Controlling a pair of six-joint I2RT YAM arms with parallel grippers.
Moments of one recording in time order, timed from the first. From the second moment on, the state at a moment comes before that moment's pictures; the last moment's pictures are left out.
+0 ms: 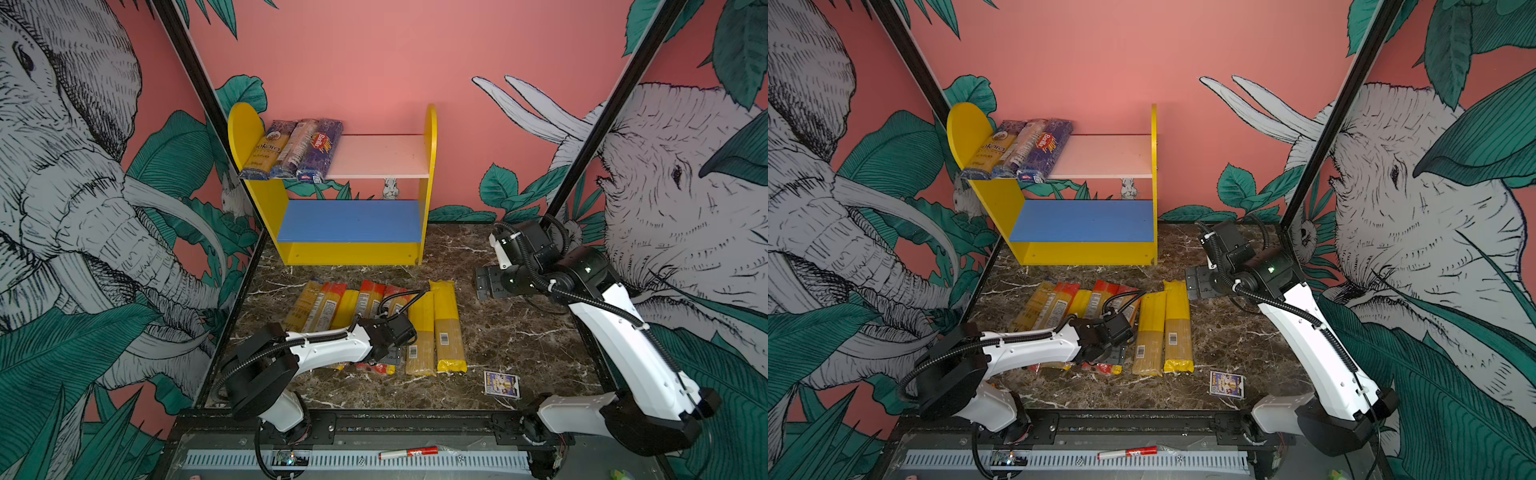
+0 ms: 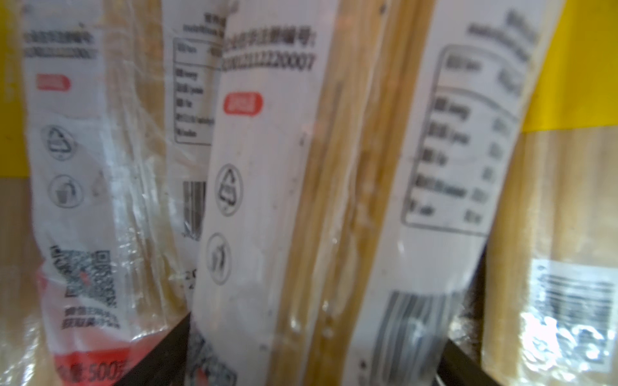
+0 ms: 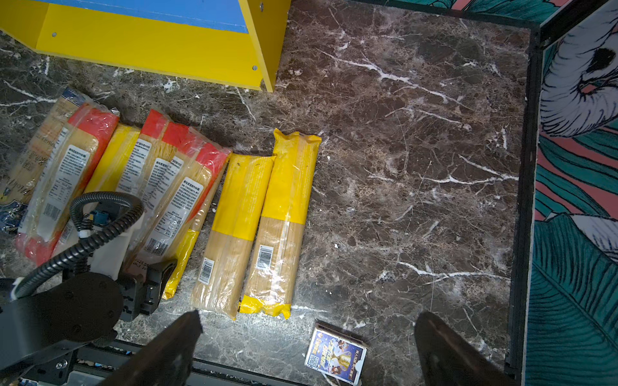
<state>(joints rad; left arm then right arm) -1.05 1.54 0.84 -0.66 -0.26 -0.87 0.61 1.31 1.75 -1.43 0.21 0.37</state>
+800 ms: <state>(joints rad) -1.03 1.34 0.85 -0.82 -0.26 -0.81 0.61 1.35 1.80 -1.43 0.18 0.37</state>
